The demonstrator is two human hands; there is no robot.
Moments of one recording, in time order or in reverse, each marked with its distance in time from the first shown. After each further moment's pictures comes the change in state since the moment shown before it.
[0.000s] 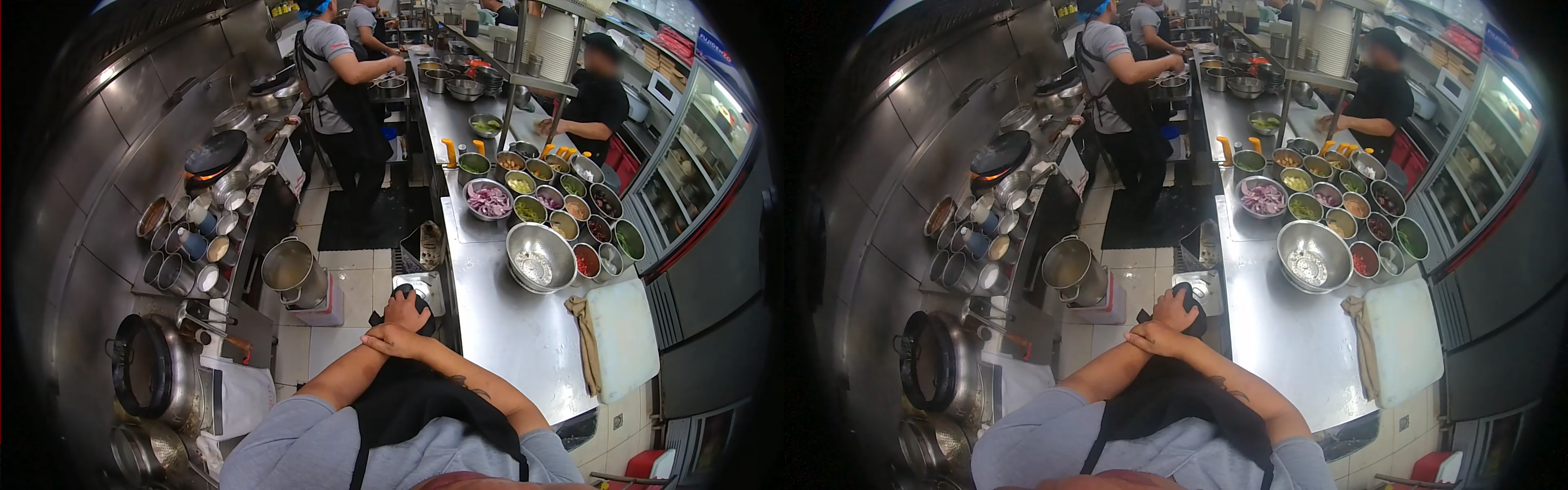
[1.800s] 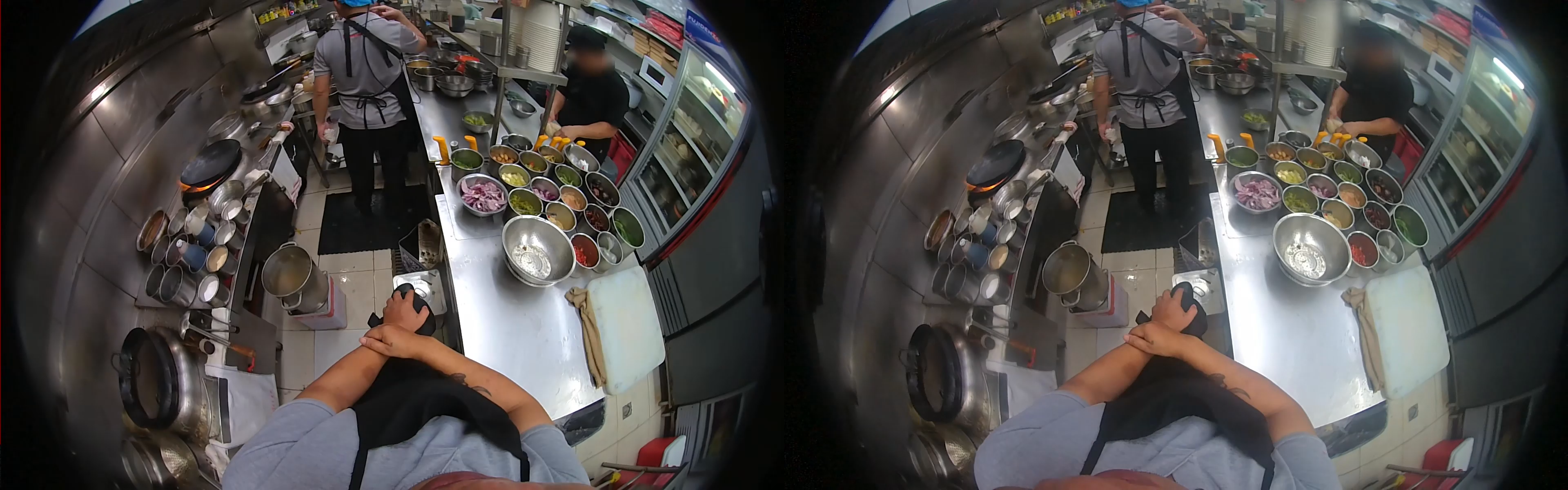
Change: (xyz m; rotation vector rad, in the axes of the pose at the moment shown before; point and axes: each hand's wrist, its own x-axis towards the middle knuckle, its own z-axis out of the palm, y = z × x) left_hand 0.002 -0.002 0.008 -0.002 0.009 -0.007; right_hand -0.001 0.007 0.004 -0.012 0.029 0.001
